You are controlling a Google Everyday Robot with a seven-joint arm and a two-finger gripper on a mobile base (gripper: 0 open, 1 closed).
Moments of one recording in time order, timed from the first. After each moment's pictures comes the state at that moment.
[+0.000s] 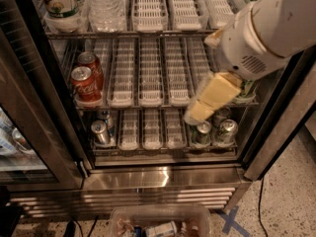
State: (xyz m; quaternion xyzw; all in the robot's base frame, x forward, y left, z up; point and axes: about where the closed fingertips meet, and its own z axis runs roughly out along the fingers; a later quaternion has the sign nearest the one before) arm 0.461 -0.088 0.984 -0.59 0.74 0.03 0.32
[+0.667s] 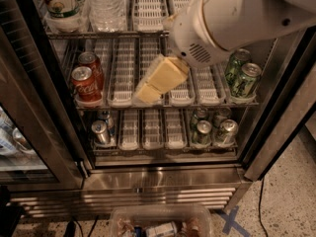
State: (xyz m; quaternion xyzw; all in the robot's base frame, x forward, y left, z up) arm 0.483 -0.001 1.010 -0.58 0.70 0.09 0.41
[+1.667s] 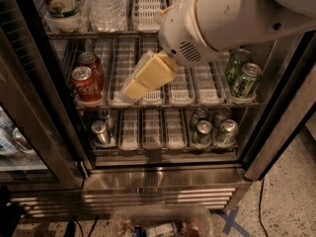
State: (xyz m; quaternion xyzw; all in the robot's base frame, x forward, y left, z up) arm 0.478 0.023 1.023 -0.57 0.68 0.11 0.44
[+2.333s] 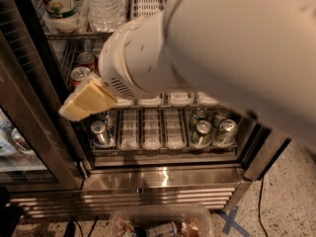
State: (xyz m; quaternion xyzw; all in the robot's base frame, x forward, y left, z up) arm 0.444 0.093 1.020 -0.51 0.69 0.10 0.50
